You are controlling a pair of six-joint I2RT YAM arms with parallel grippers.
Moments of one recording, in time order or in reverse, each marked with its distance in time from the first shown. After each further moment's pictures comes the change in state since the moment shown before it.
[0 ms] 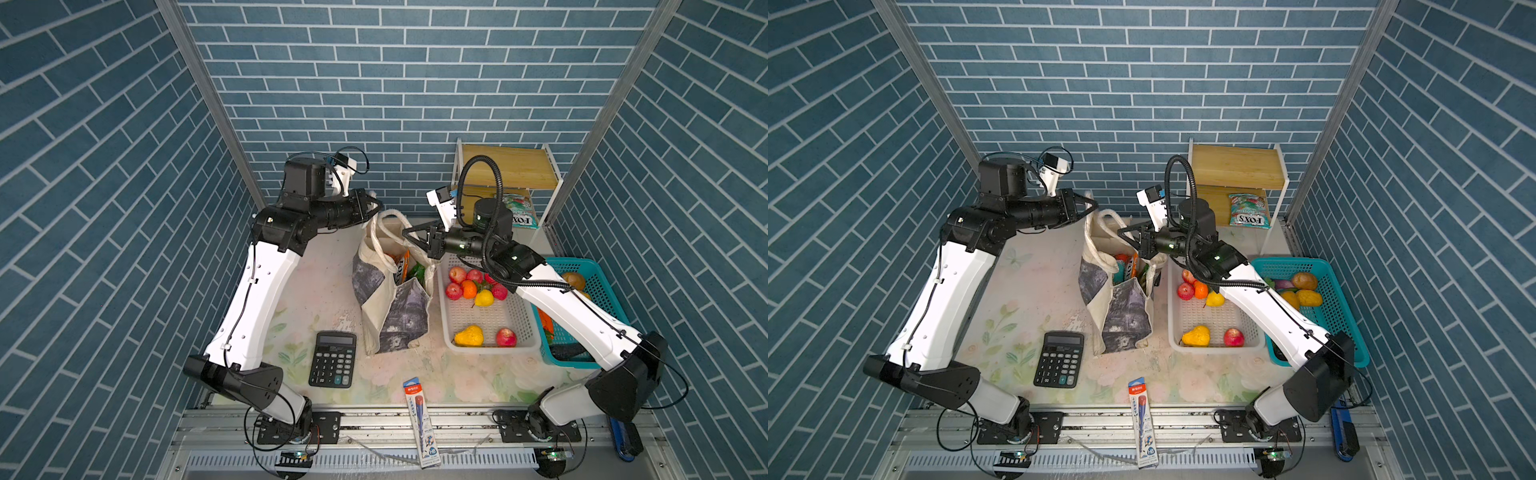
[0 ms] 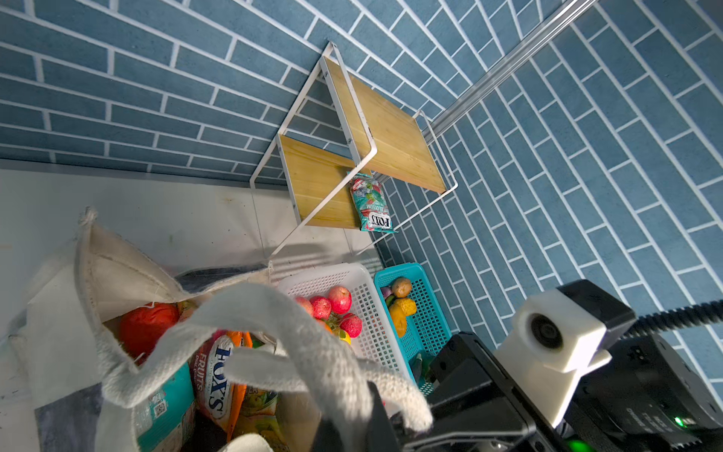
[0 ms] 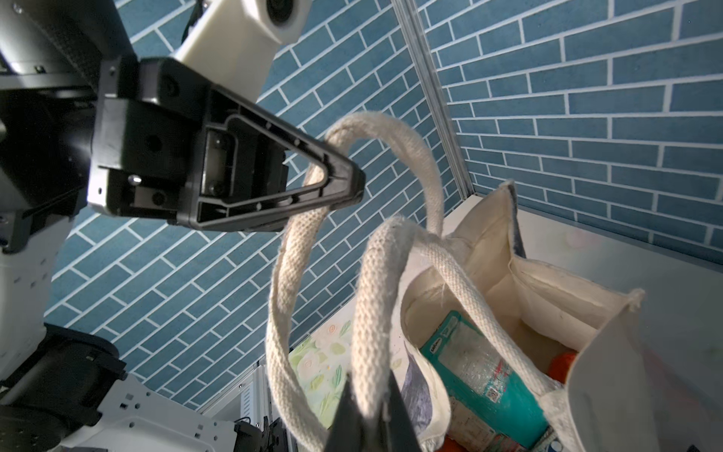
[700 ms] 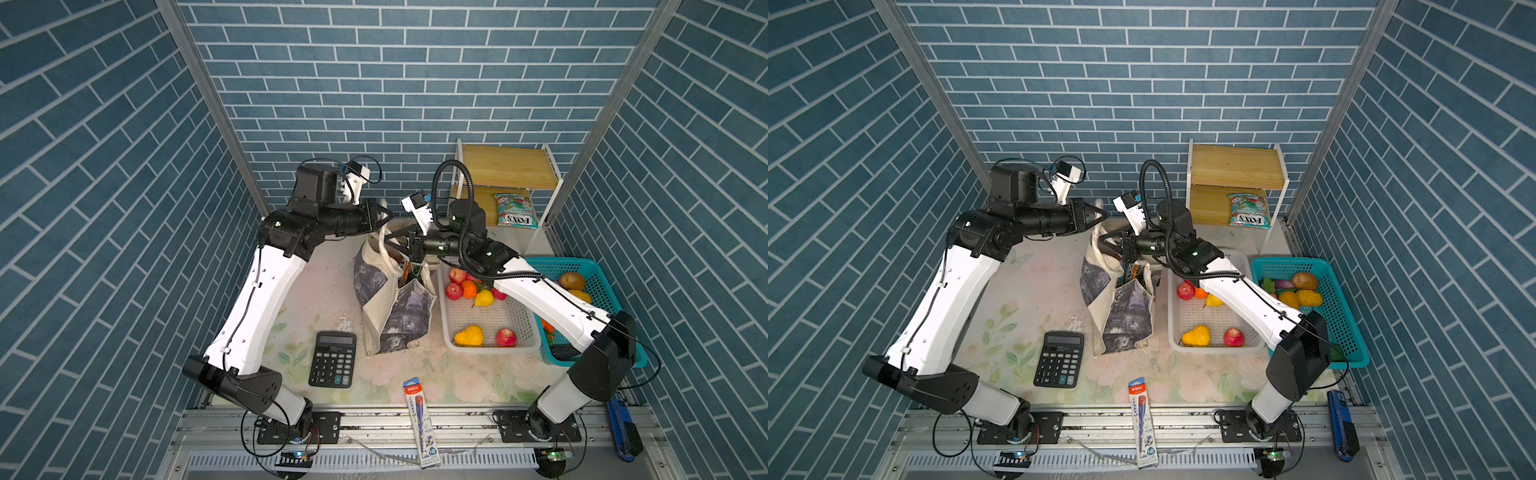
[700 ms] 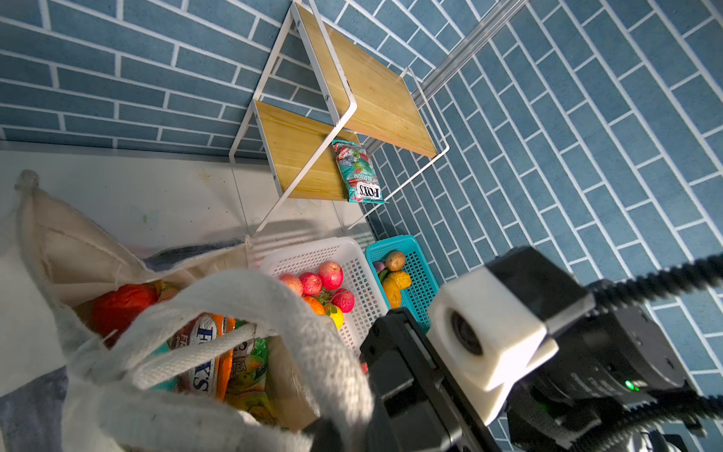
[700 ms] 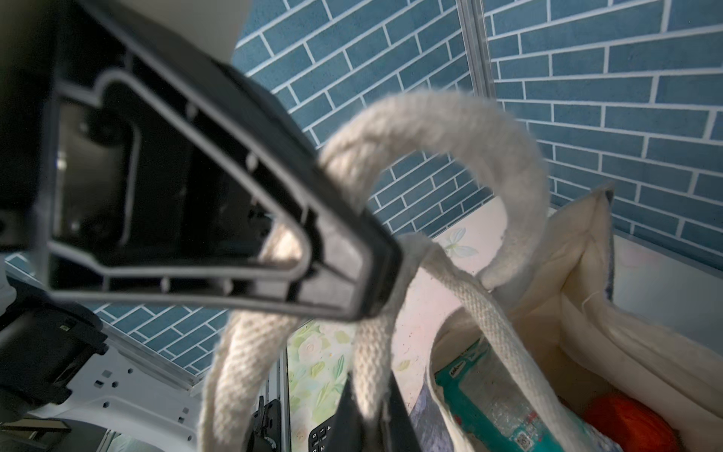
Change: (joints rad) left arm -0.065 -0.048 -0.071 -0.015 0.000 0.029; right arm 0.048 0.142 0.070 0.071 -0.040 -0.060
